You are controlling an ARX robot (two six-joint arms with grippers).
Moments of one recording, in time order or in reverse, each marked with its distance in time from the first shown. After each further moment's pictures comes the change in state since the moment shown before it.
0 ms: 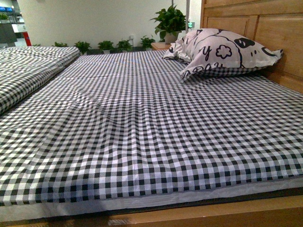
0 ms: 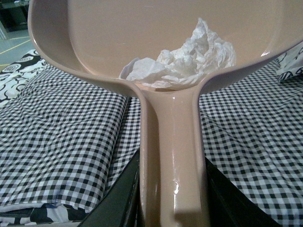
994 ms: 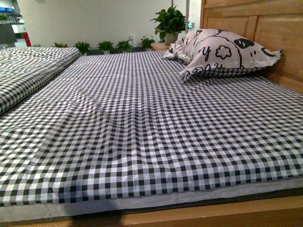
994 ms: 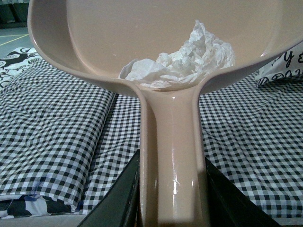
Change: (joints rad) left arm -0.230 -0.087 -0.048 -0.035 -0.189 -0.059; right arm -0.042 -0.017 0.000 0.003 -0.004 -0.018
